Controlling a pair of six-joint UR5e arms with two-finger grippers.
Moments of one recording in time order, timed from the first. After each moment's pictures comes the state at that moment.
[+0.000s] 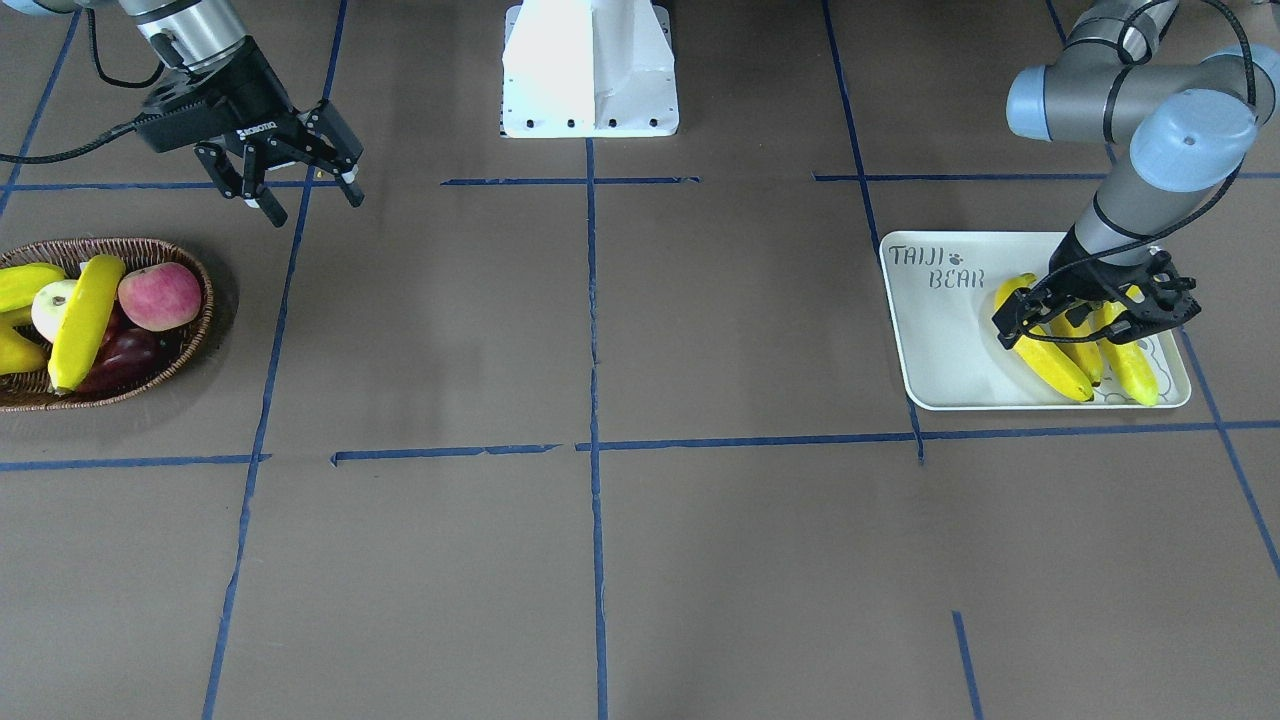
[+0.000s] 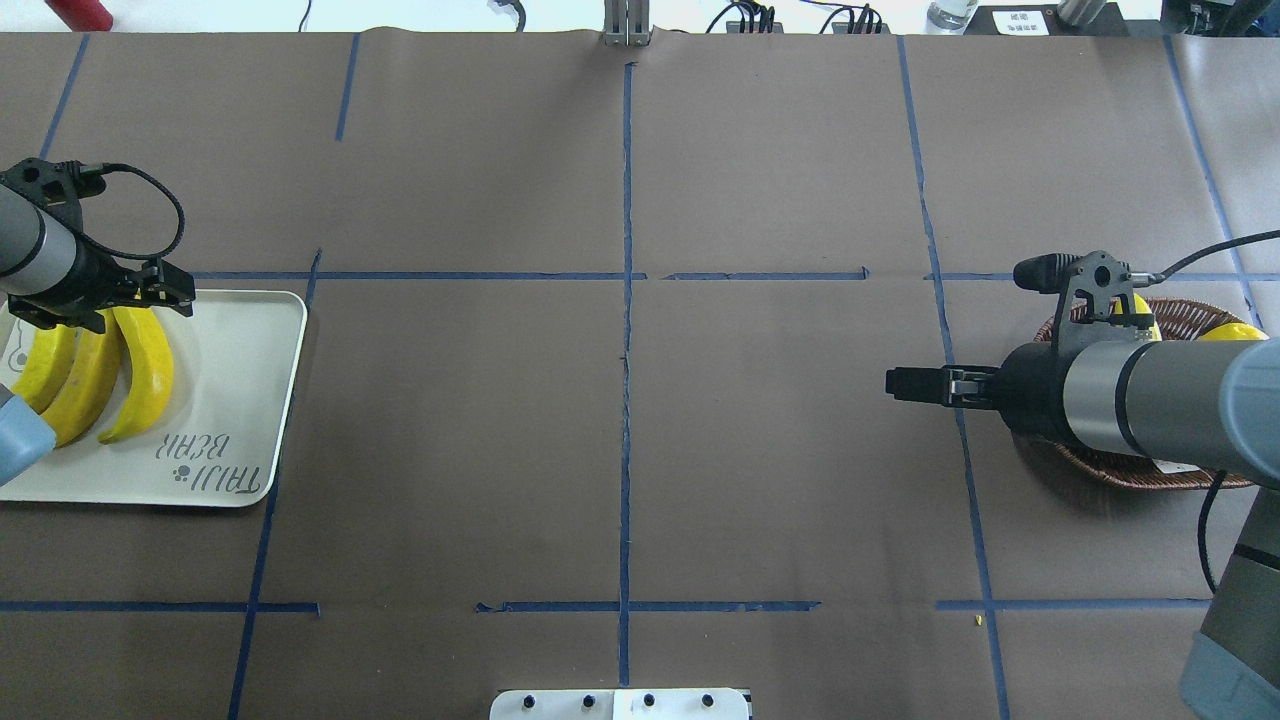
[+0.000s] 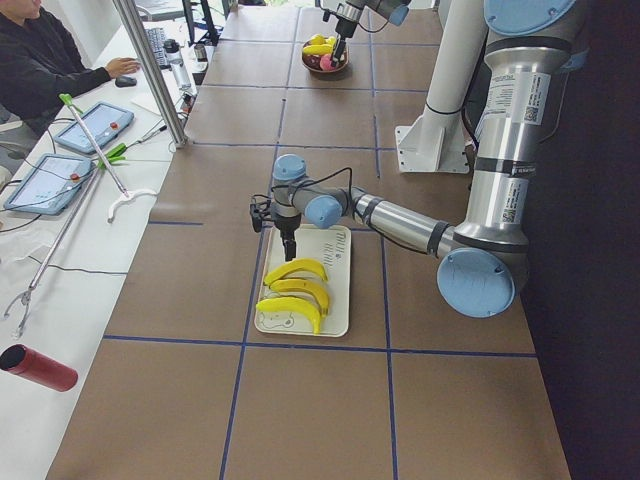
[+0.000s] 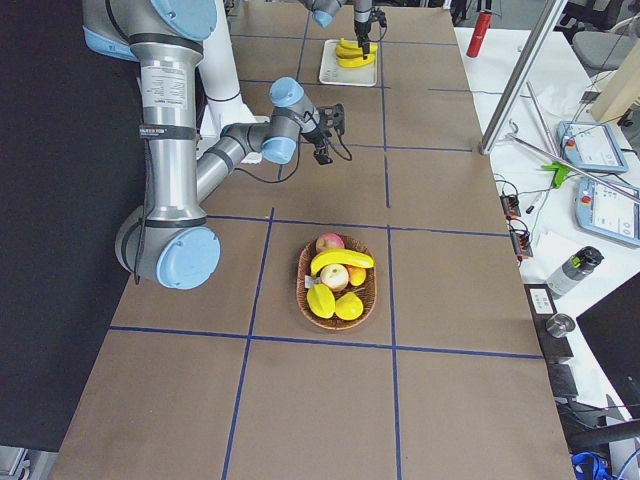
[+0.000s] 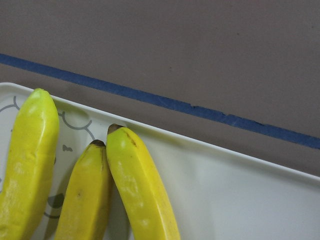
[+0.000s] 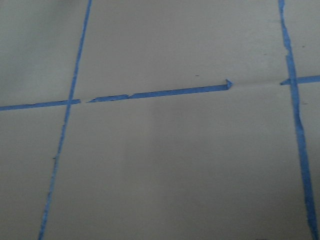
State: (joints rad) left arm -0.94 -1.67 -1.78 -1.85 -2.04 -1.08; right arm 0.57 -1.66 2.20 -1.05 1.69 1.23
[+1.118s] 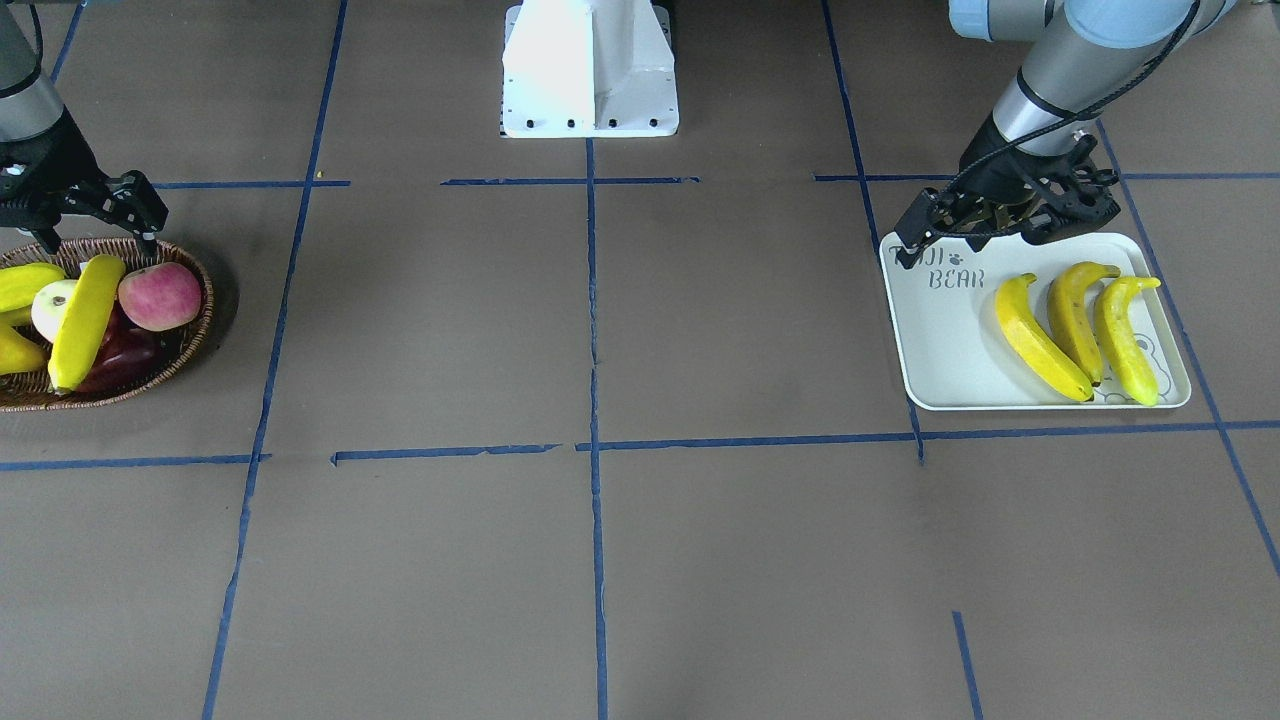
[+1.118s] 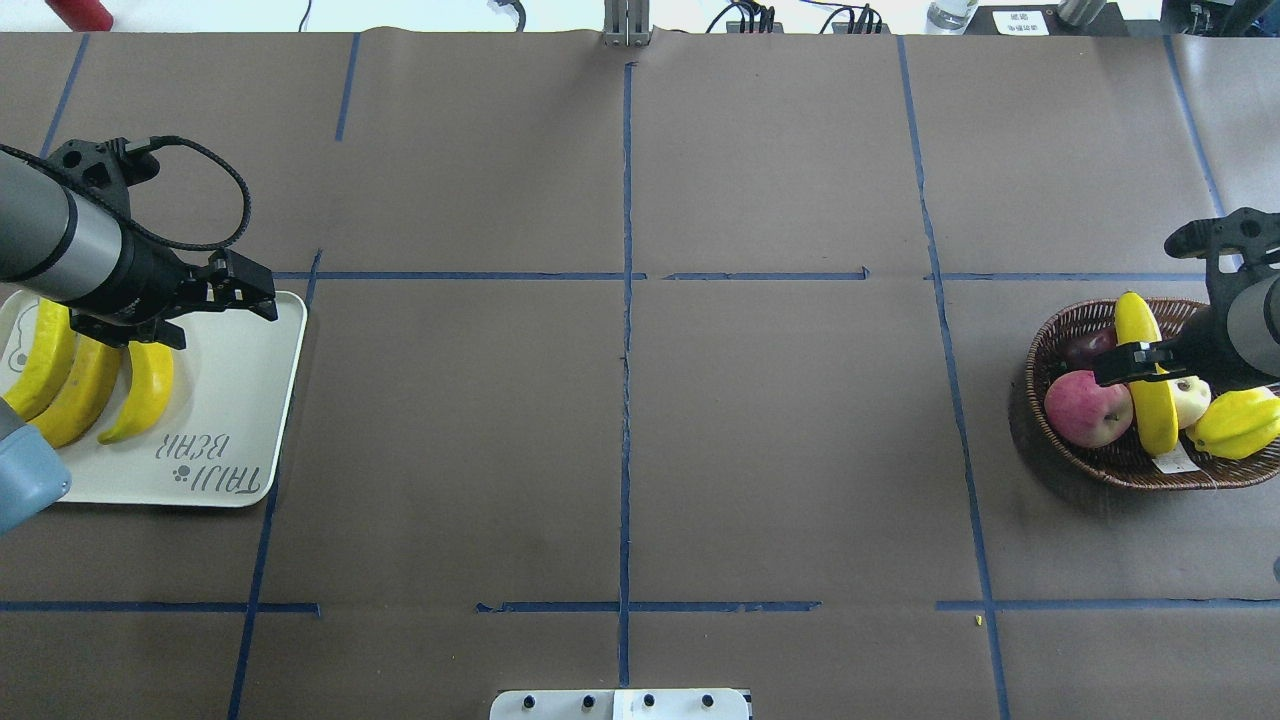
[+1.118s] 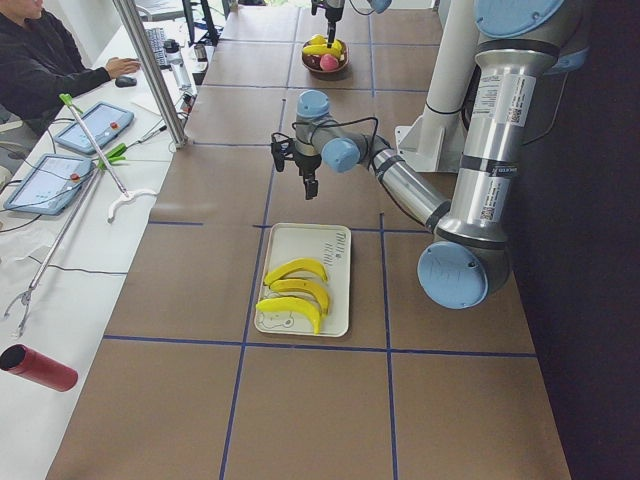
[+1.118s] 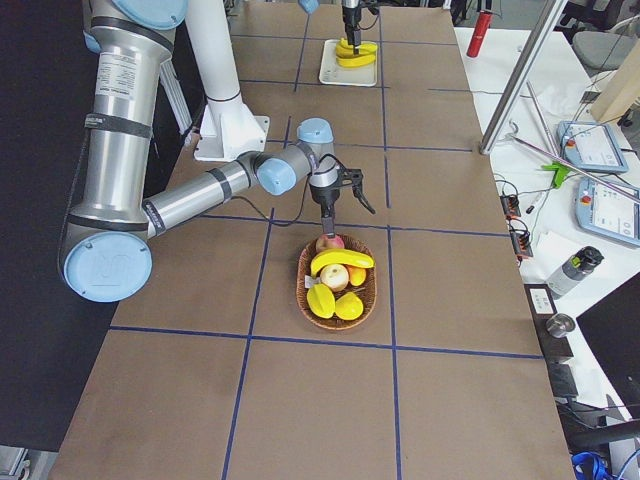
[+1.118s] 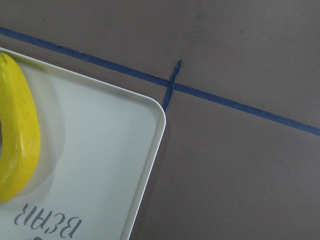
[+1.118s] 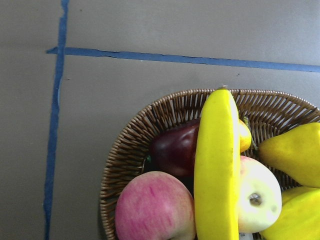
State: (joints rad) left arm -0.86 -1.73 -2.04 -1.69 -2.09 -1.27; right arm 0.87 -1.70 2.14 -1.51 1.91 0.84
